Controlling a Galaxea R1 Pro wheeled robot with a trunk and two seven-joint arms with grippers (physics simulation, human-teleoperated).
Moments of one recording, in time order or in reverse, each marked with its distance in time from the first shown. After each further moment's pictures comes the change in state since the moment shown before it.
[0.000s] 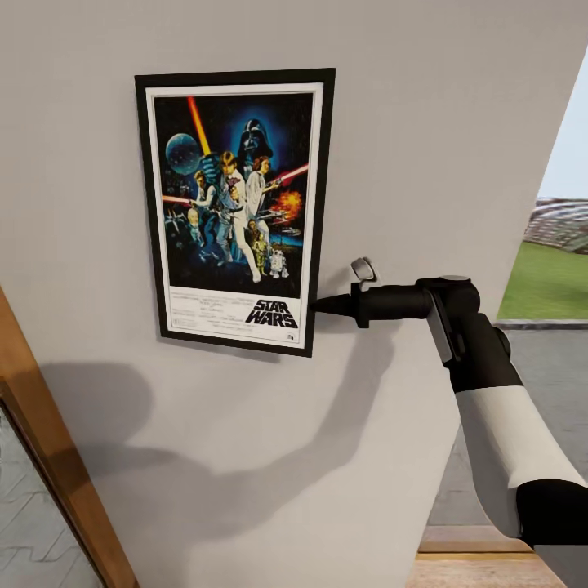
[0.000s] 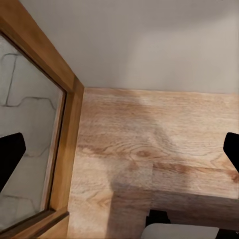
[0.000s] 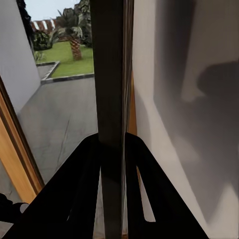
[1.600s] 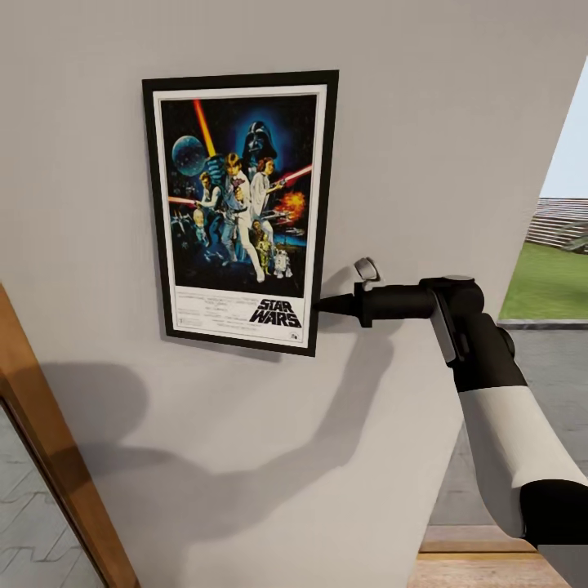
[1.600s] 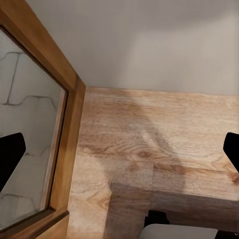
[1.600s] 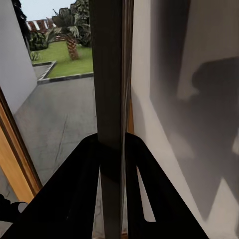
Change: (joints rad) left arm 0.000 -0.004 0.014 0.000 0.003 -0.001 -0.001; right arm 0.000 -0.014 -0.002 -0.001 -0.003 0.006 -0.005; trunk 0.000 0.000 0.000
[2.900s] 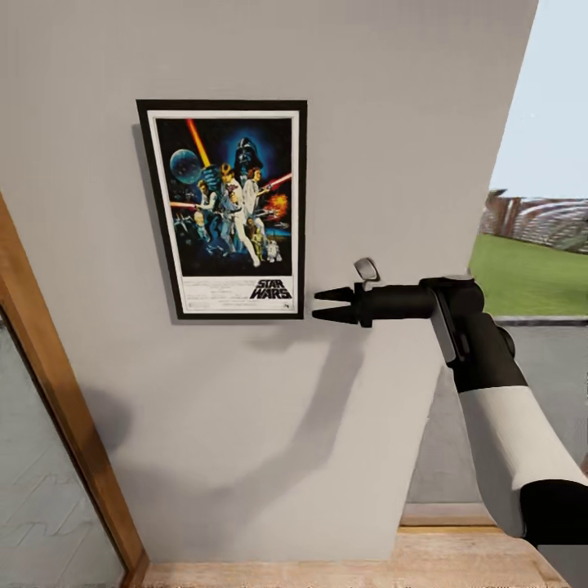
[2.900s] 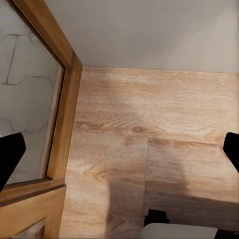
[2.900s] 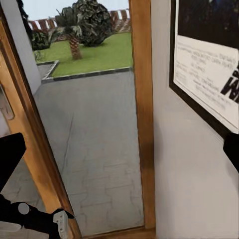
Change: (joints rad) left arm 0.000 -0.001 -0.002 0.004 -0.001 -0.001 0.001; right arm 0.000 -0.001 0.001 -0.001 -0.001 0.002 0.000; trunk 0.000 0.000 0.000
